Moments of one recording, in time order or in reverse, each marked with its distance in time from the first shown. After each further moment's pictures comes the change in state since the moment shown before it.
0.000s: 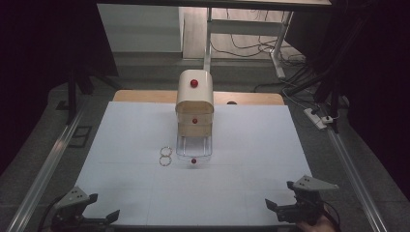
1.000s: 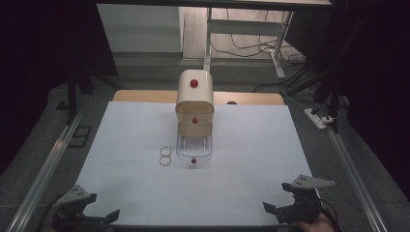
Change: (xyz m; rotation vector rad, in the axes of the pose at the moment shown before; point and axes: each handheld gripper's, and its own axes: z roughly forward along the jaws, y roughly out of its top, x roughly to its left) left arm 0.002 0.004 0.002 0.027 -0.006 -0.029; right arm -0.002 0.001 0.005 0.039 0.106 -0.004
